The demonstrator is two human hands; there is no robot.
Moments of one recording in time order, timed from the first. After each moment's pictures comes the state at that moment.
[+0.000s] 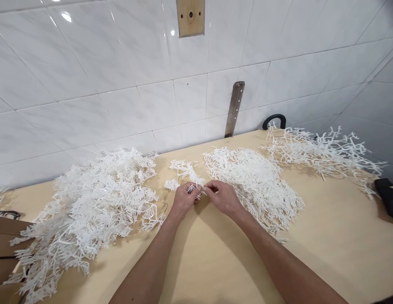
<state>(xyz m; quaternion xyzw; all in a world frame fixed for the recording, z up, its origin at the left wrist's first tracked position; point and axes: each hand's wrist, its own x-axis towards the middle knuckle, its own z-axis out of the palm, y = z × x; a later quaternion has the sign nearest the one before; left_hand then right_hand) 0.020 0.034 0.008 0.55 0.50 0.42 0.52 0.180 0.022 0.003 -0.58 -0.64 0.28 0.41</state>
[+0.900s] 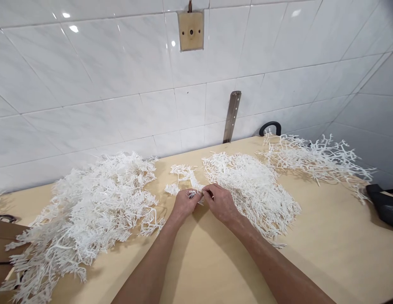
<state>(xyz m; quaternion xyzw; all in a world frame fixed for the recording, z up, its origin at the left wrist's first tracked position) 0.020 0.034 0.011 0.59 0.52 0.37 0.49 0.175 0.020 -0.005 -0.54 -0.72 0.12 0.42</state>
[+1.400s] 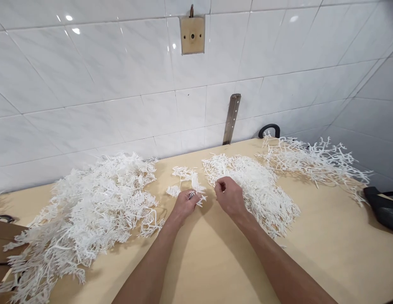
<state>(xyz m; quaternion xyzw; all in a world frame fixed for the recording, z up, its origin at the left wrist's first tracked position) 0.018 0.031 0.013 0.55 0.49 0.38 0.57 0.190 0.029 0.000 -0.61 -0.61 0.08 0.49</state>
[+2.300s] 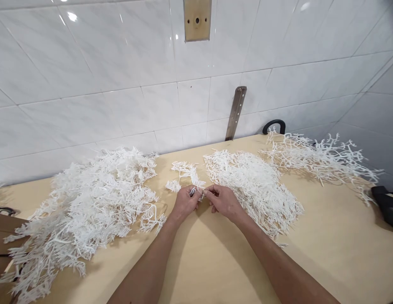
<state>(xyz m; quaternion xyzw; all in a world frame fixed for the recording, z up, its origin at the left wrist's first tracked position) 0.019 0.034 0.005 0.60 0.48 0.40 0.50 0.180 0.018 0.004 -0.59 -0.58 0.41 0.38</state>
